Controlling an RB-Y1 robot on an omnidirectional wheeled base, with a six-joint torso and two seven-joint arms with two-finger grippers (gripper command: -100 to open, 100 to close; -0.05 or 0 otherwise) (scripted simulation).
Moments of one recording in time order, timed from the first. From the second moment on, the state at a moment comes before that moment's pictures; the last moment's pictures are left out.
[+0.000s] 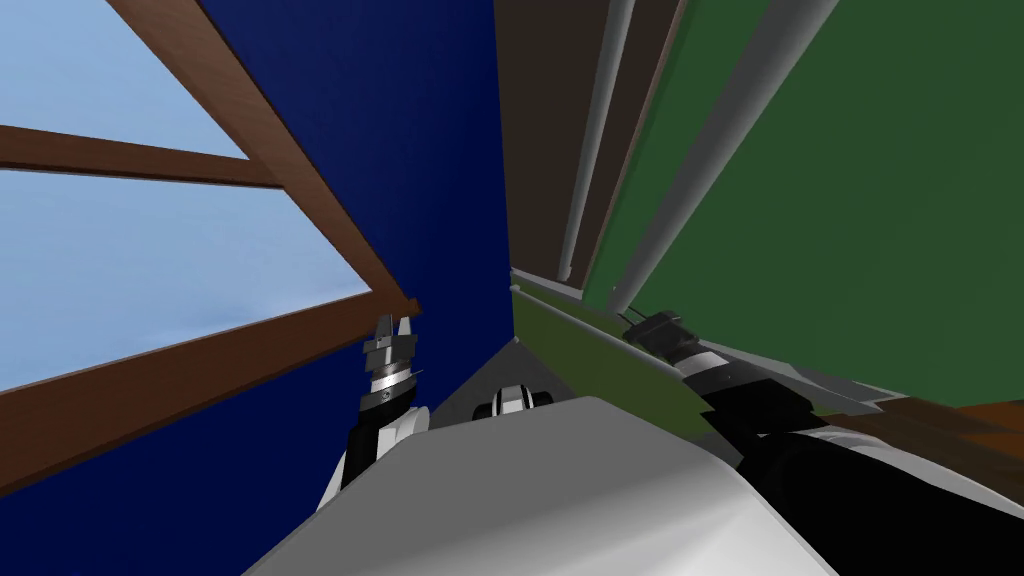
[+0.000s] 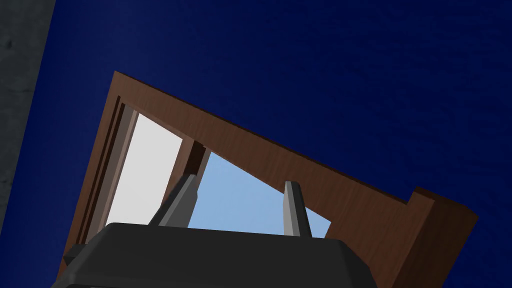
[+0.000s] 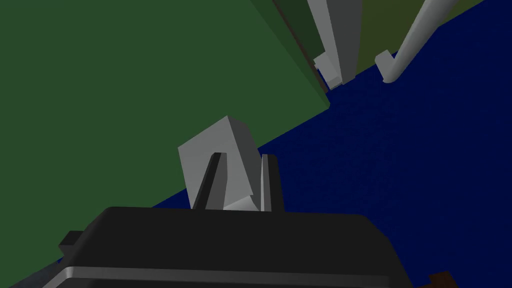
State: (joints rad) left arm 0.53 0.01 0.04 -2.24 0.09 -0.50 0.02; right arm 1.05 -0.43 -0.61 -2.60 1.18 -0.21 0.40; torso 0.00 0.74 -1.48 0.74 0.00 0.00
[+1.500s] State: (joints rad) left arm 0.53 0.01 0.04 -2.24 0.09 -0.50 0.02; right arm 0.89 -0.59 -0.50 -2.58 1.12 -0.39 0.43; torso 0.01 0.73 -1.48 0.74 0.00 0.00
